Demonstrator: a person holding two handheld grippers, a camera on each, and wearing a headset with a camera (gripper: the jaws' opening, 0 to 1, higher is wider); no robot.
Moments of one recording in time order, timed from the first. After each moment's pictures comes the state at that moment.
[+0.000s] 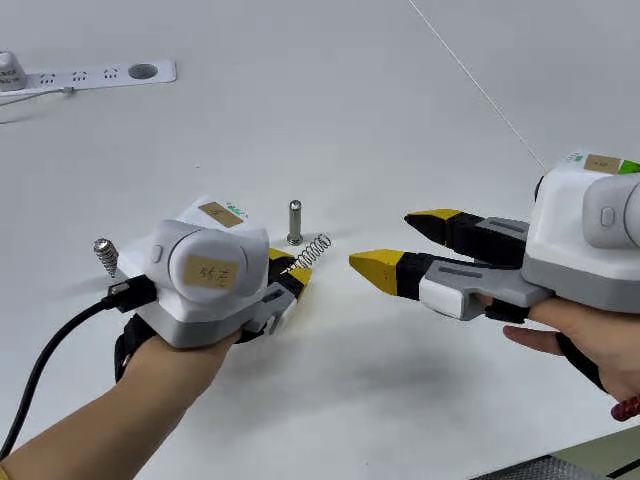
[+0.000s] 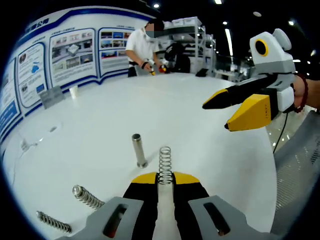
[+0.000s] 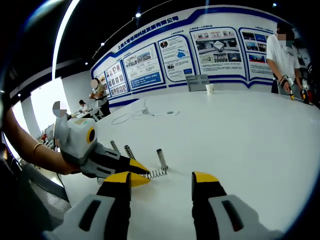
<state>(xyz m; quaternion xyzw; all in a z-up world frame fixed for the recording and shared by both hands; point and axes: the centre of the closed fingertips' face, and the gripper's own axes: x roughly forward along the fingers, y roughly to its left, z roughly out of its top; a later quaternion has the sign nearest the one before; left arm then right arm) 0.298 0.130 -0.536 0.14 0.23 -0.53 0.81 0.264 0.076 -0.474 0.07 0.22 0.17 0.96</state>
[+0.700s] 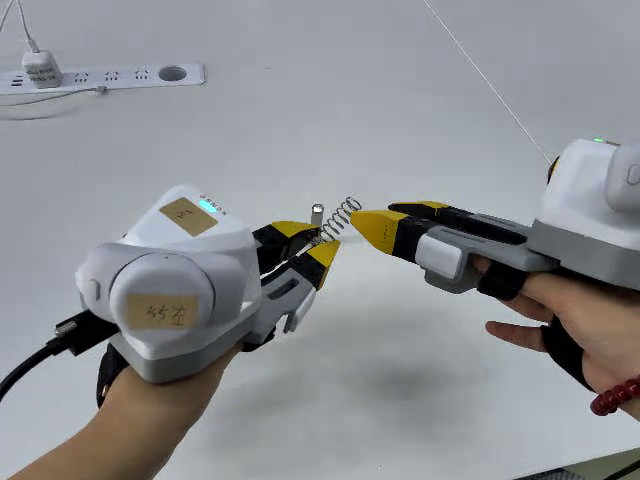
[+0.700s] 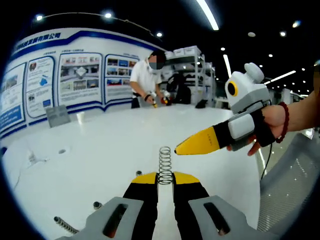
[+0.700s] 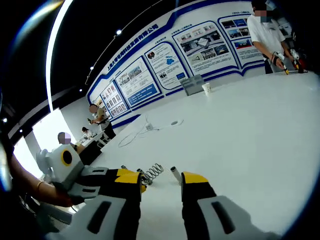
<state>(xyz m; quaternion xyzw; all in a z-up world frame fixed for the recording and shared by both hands) 0.284 0.135 -0.461 0.06 0.12 -0.54 0.83 0.285 0.093 -0.450 0.20 0.19 0.16 0.95</state>
